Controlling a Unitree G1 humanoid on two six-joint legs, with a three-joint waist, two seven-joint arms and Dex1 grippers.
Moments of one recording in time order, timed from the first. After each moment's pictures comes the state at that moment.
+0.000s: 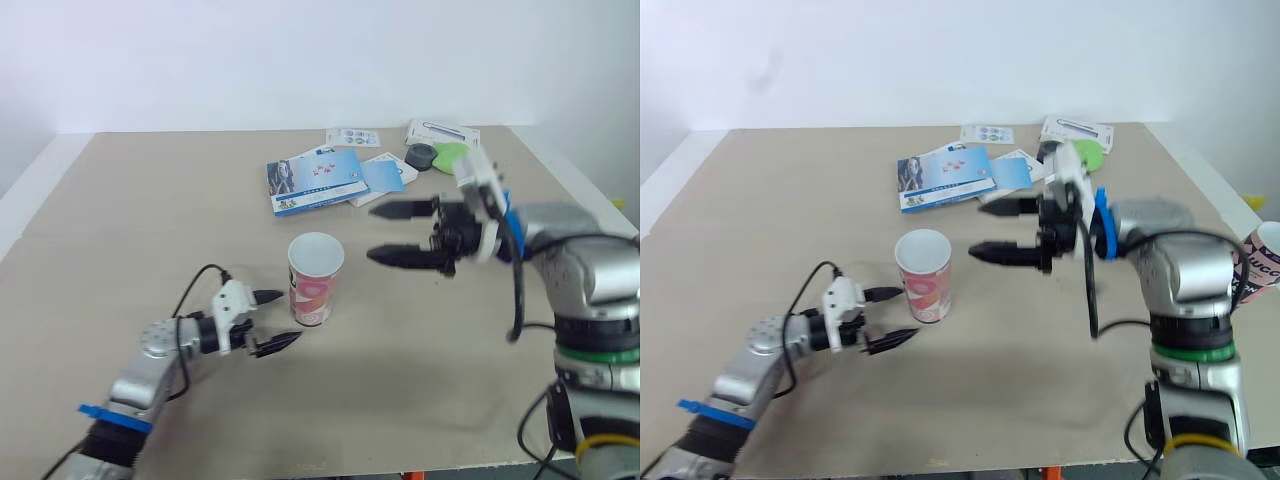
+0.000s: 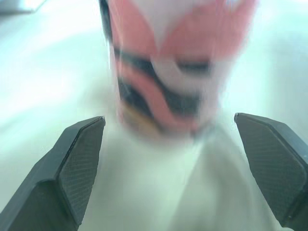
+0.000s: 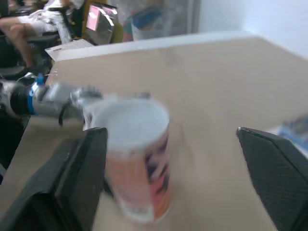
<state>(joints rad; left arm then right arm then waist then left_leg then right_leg) -0.16 0.53 -0.10 -0.03 -0.36 0.15 -1.02 -0.58 -0.68 -0.08 -0.18 0.51 0.72 1.26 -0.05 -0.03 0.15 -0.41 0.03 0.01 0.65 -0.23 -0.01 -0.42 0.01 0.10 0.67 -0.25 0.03</state>
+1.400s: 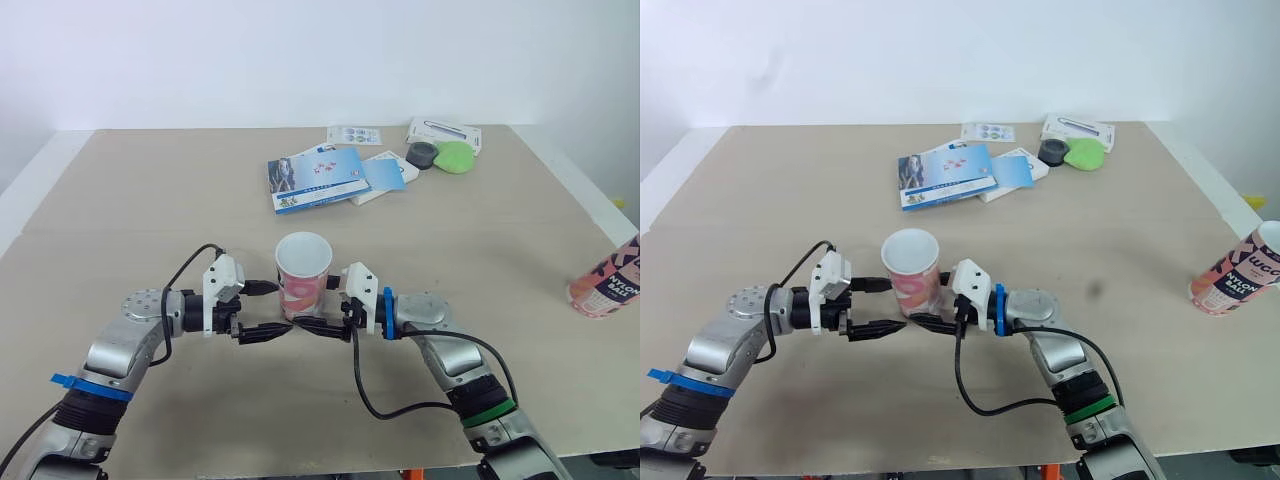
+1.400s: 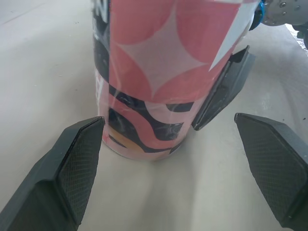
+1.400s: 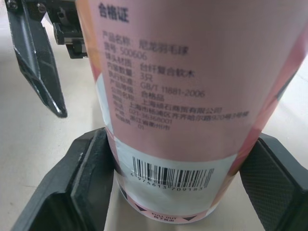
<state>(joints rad) -0.31 0.60 -0.10 -0.07 -0.44 0.37 -1.13 -0.40 -0.34 0.27 0.09 0.17 0.09 1.00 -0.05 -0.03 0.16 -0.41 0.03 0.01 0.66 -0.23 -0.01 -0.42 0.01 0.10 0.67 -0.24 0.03</state>
